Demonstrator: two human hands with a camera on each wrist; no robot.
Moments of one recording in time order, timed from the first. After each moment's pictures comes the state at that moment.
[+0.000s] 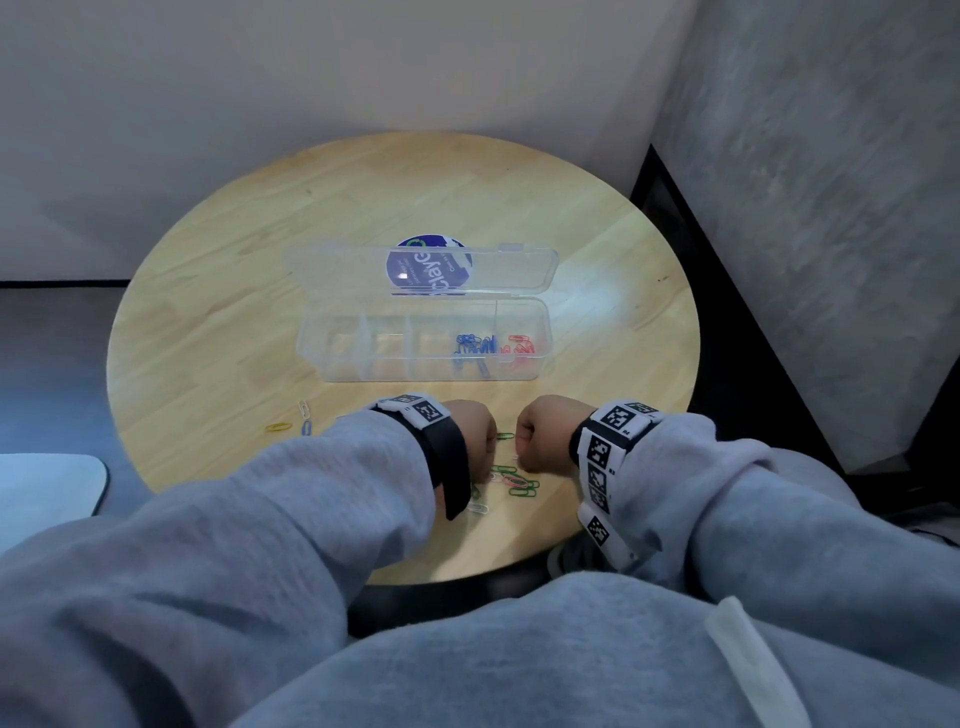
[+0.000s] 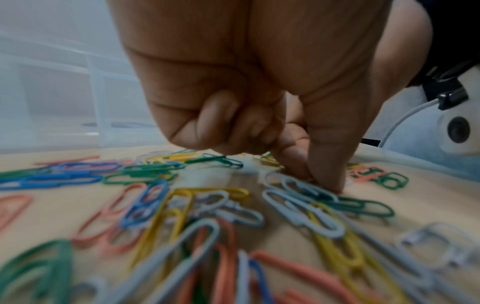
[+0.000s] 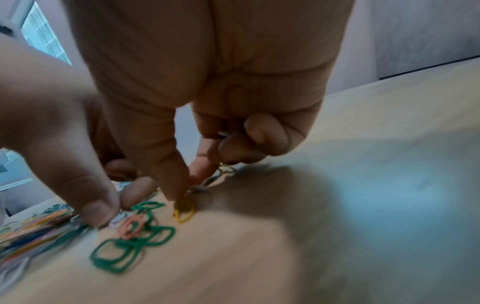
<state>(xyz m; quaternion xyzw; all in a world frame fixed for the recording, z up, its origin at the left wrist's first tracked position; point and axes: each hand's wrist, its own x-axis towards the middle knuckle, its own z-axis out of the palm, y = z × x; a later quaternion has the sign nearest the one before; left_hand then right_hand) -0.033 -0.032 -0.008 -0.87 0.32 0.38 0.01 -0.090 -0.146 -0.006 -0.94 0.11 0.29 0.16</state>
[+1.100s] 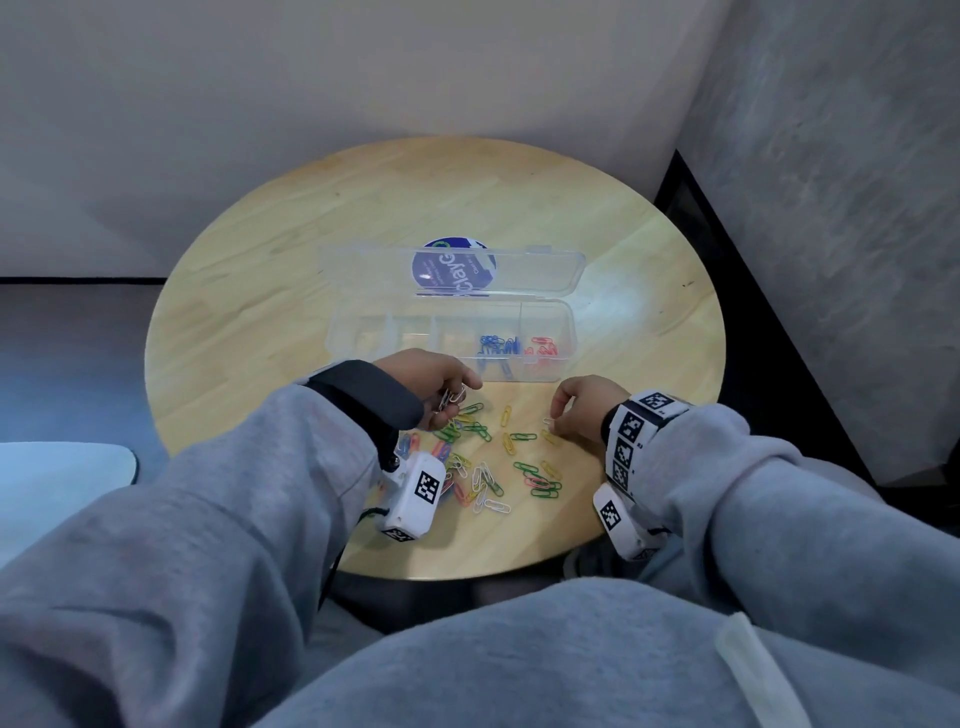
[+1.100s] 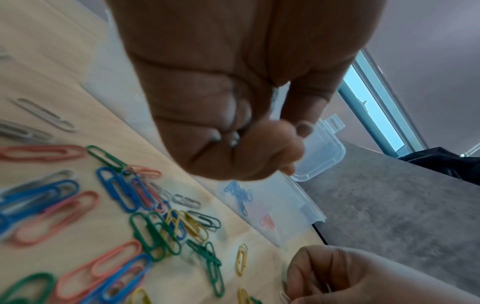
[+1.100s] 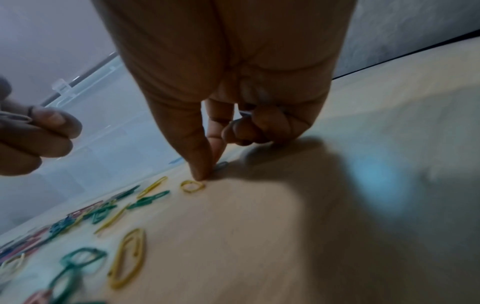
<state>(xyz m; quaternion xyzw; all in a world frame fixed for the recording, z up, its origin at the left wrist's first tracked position) 0.002 0.016 0.023 -0.75 -0.05 0.44 -0.50 -0.075 -0.168 -0.013 -0.90 0.24 0.21 0.29</state>
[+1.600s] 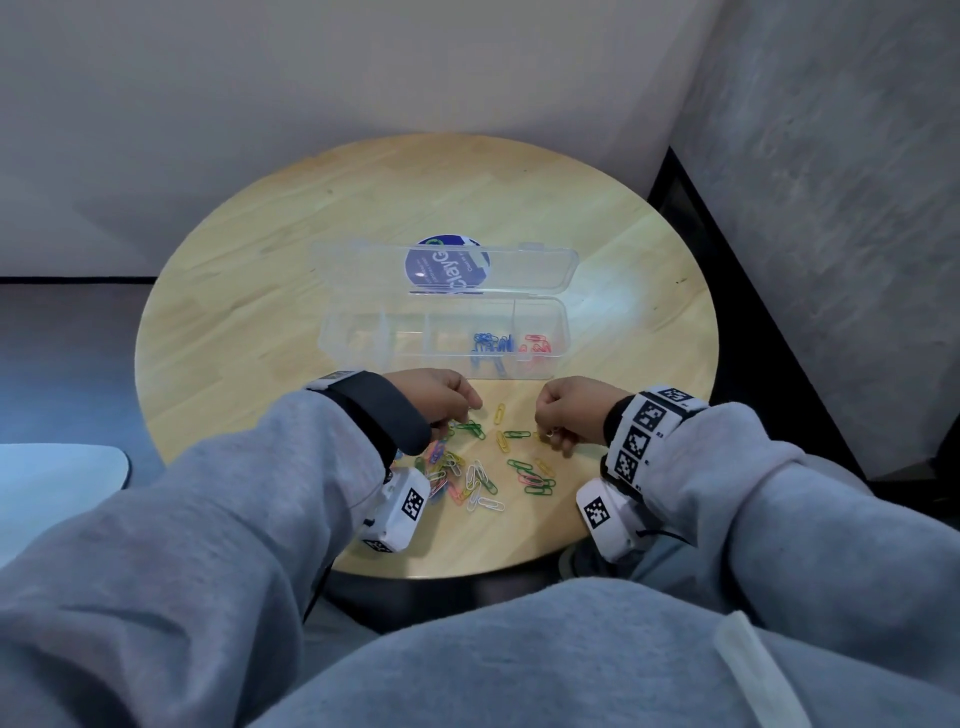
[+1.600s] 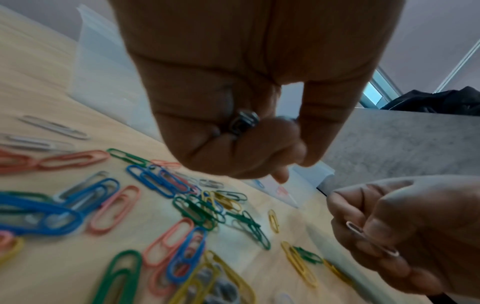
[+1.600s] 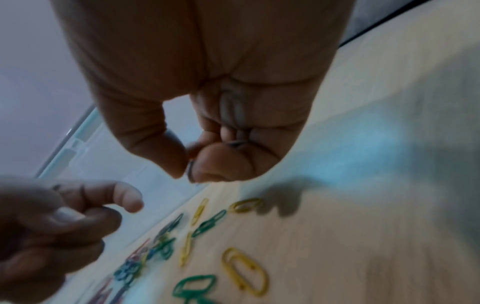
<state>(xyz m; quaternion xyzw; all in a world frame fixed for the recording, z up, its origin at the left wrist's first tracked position) -0.010 0.012 0.016 -0.83 0.08 0.43 -0.35 -0.078 -0.165 -0.007 -0.78 0.25 0.28 0.50</state>
